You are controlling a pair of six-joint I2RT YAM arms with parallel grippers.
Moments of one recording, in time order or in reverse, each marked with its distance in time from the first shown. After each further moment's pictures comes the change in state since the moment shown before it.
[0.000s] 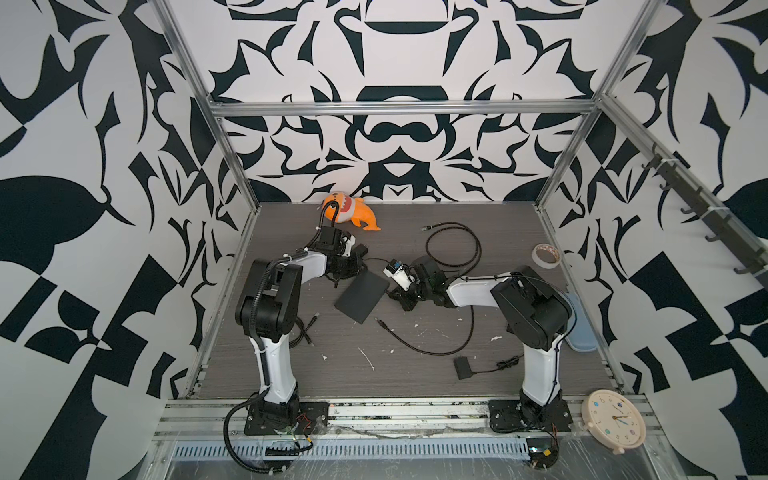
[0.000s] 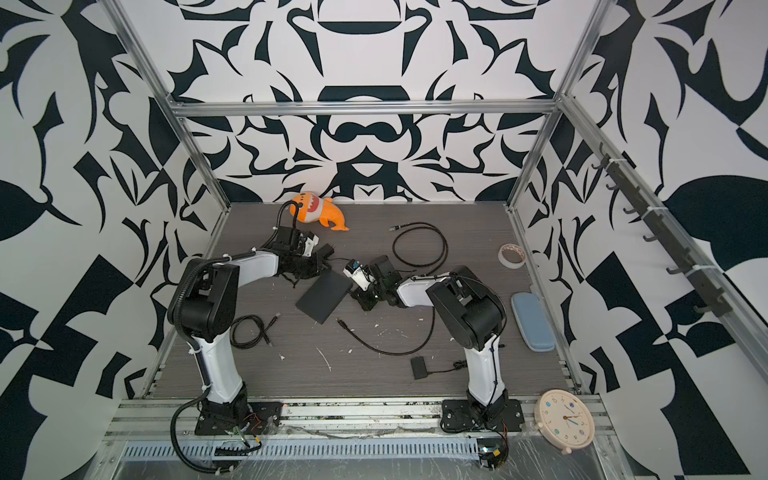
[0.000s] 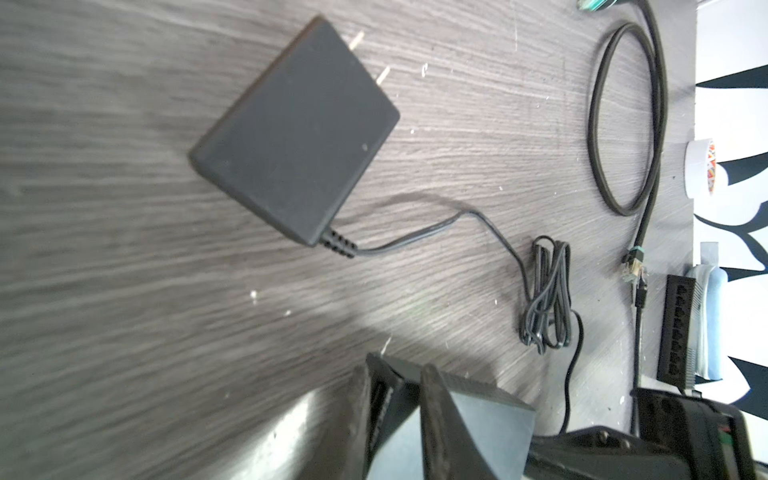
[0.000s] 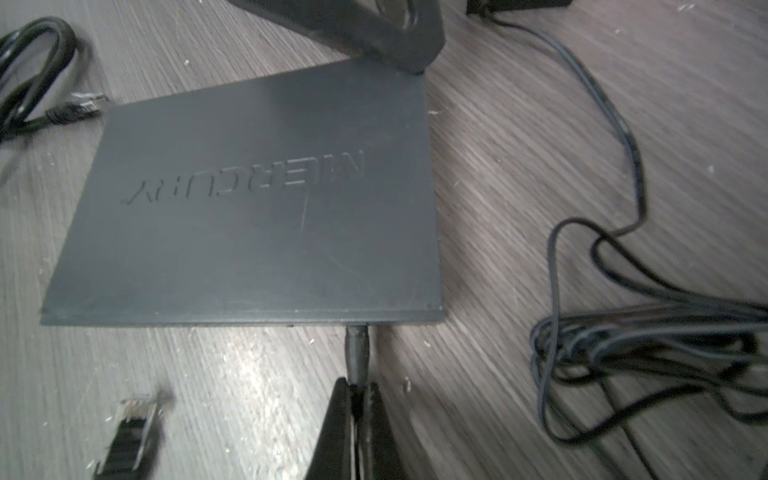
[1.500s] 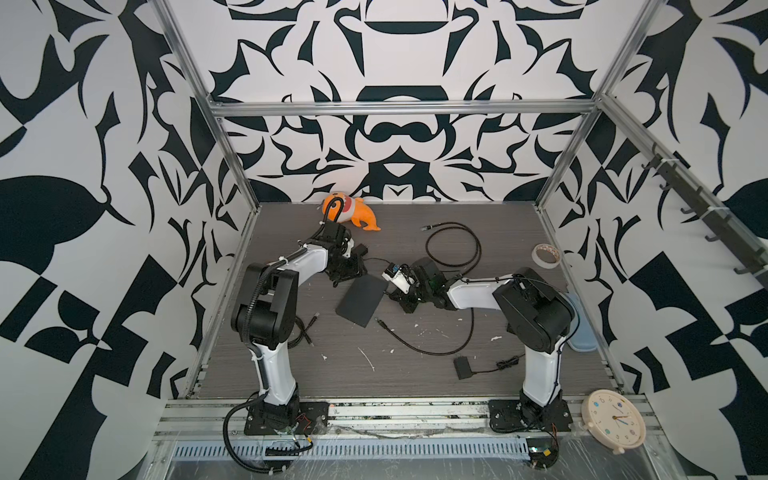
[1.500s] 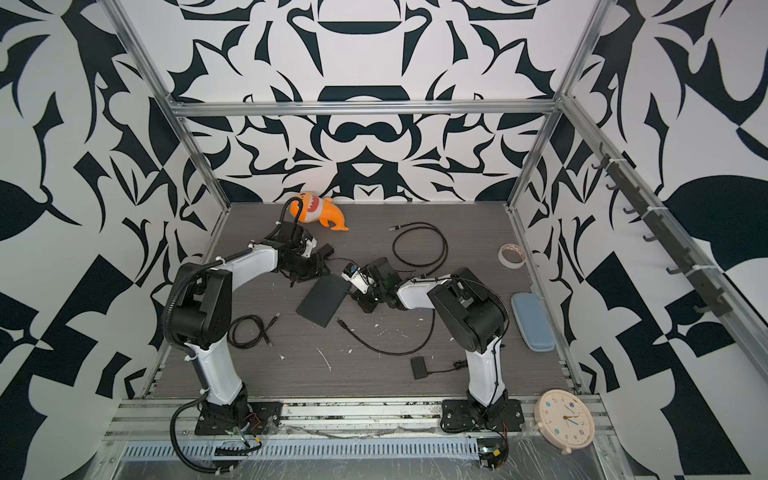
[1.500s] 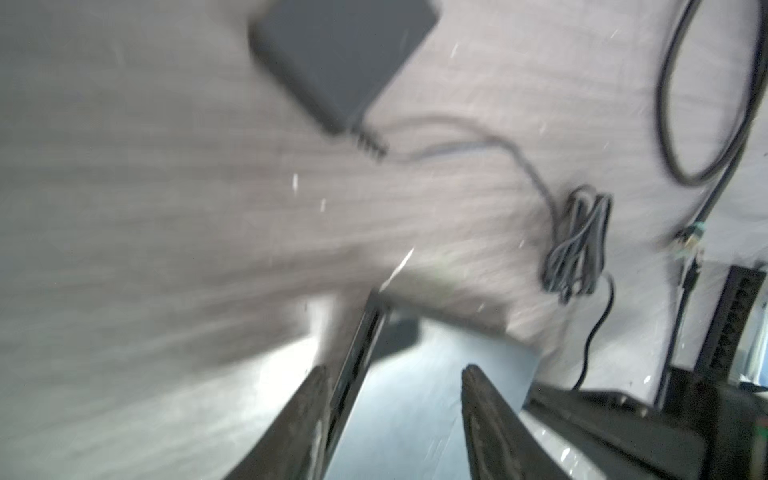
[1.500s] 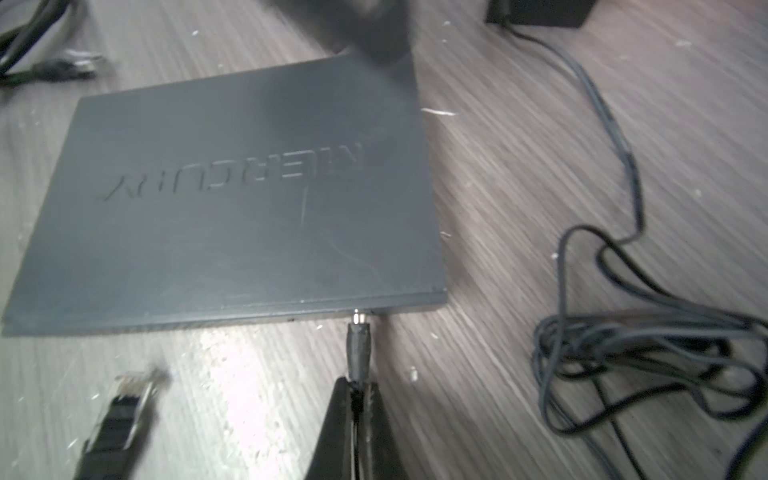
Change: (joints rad) left arm -0.020 -0.050 0.113 -0.318 -0.146 0.030; right arm 0.013 -0.029 -0.022 -0.023 0.034 -0.119
